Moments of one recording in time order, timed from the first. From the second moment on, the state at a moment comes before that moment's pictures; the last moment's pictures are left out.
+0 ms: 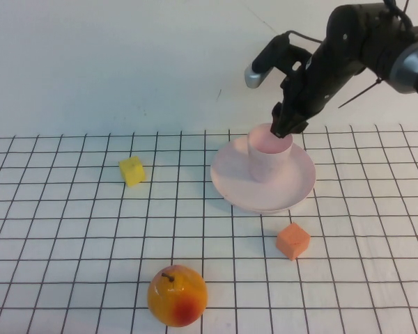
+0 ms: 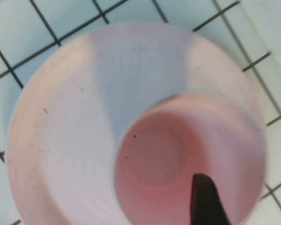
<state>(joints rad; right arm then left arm) 0.36 2.35 -2.24 0.16 1.11 -0.69 0.02 -0.01 0.02 -0.03 0.38 -0.04</state>
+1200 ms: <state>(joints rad) 0.36 1.16 -1.79 -0.05 1.31 -0.47 0.02 -0.01 0.02 -0.03 0.38 -0.04</state>
